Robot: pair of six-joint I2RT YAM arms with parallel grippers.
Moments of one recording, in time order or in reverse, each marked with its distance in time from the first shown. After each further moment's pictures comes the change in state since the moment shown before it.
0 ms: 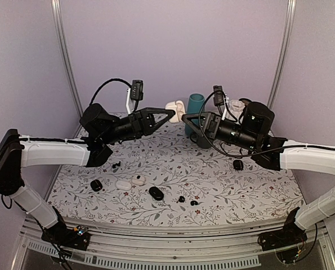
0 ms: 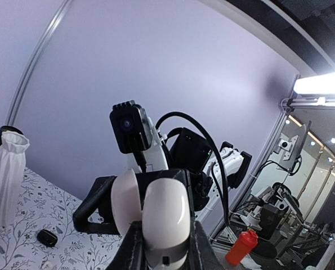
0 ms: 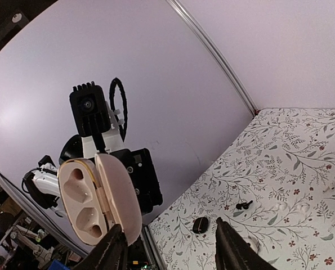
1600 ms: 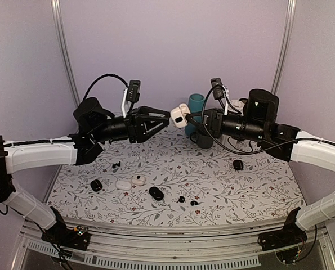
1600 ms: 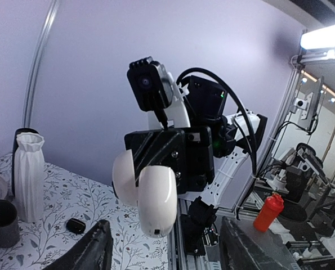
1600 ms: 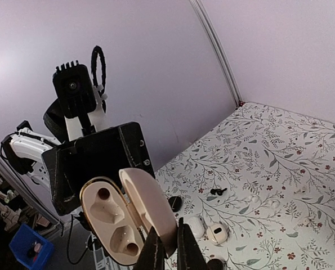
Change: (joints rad) left arm 0.020 -0.117 0.001 -0.275 0.057 0.256; right arm 0.006 -0.055 0.140 -0.327 -0.036 -0.216
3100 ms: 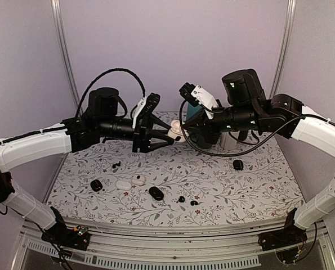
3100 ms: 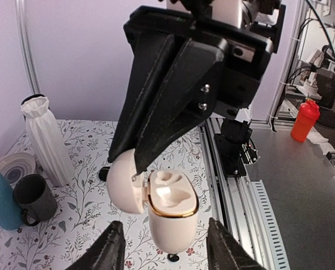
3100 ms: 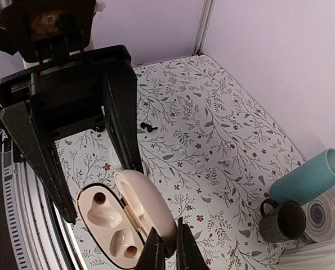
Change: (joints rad) left arm -0.035 -0.019 0.216 -0.765 0.031 0.660; right arm 0.156 0.140 0.474 -0.777 0.318 -0.627
